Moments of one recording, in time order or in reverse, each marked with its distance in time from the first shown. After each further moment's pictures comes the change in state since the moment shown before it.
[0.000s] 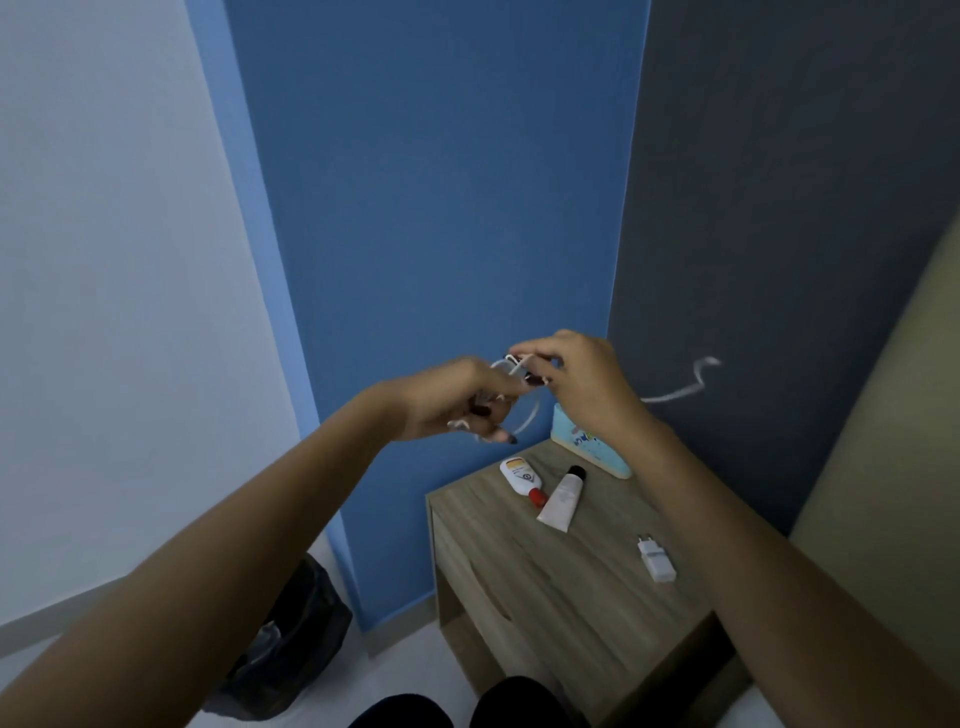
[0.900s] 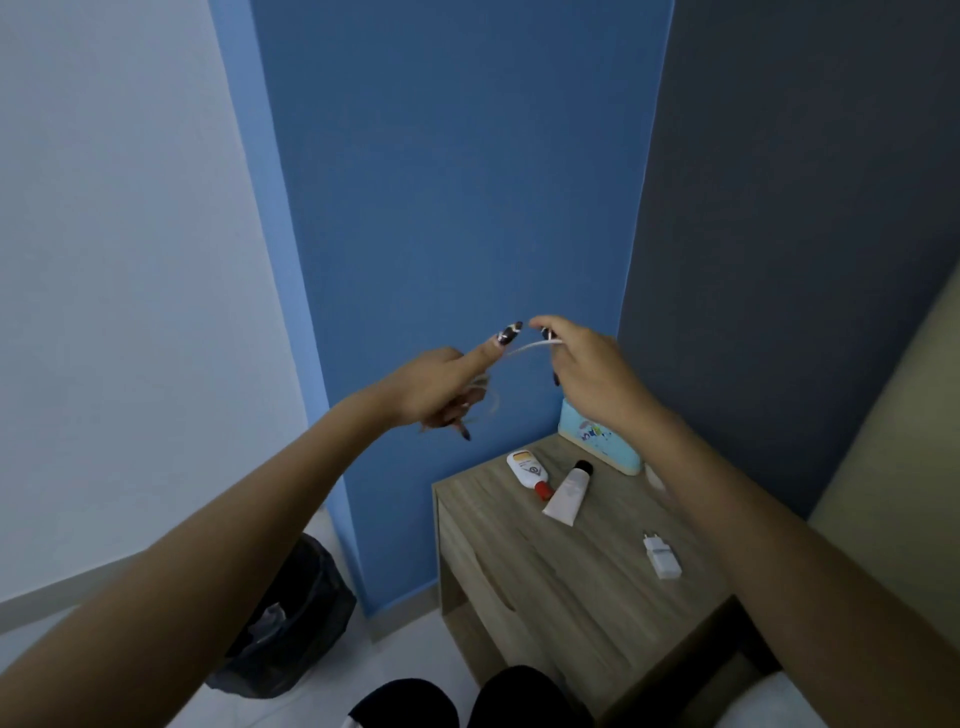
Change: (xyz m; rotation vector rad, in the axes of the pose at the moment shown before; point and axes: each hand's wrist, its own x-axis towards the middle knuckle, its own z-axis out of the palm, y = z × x) left_hand -0.017 -0.015 -0.014 0.419 0.317 0.051; right_hand 0.001 -0.011 0.002 -0.041 -0.081 0.122
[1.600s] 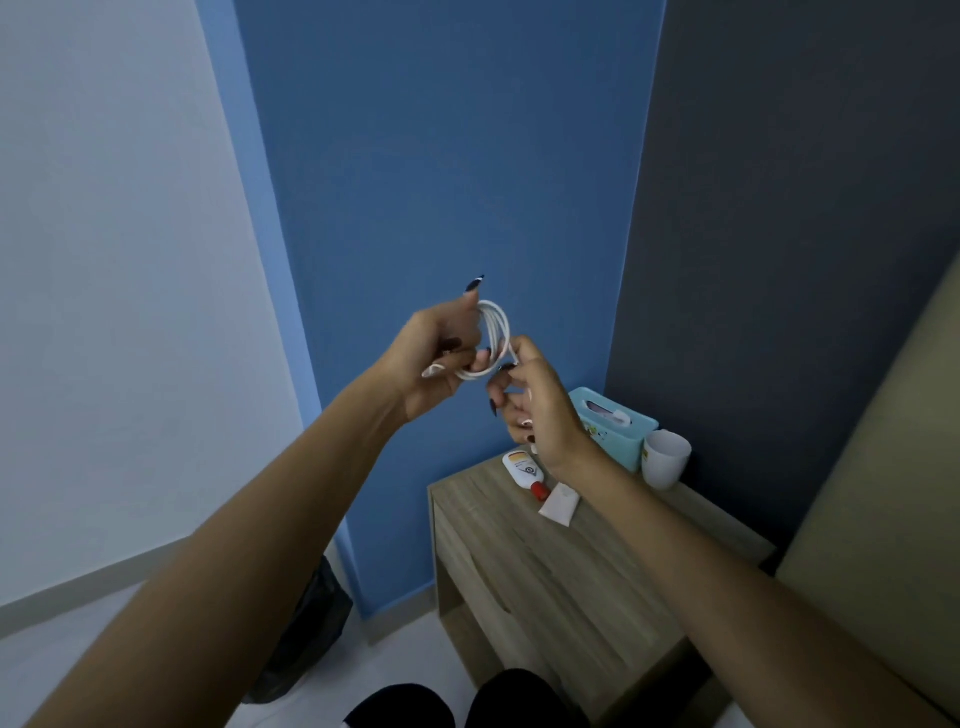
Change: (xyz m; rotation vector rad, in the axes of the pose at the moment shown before) left_hand 0.028 0.004 -0.003 -1.150 -0.016 0.008; right_hand -0.025 -0.027 0.040 0.977 -0.136 0.149
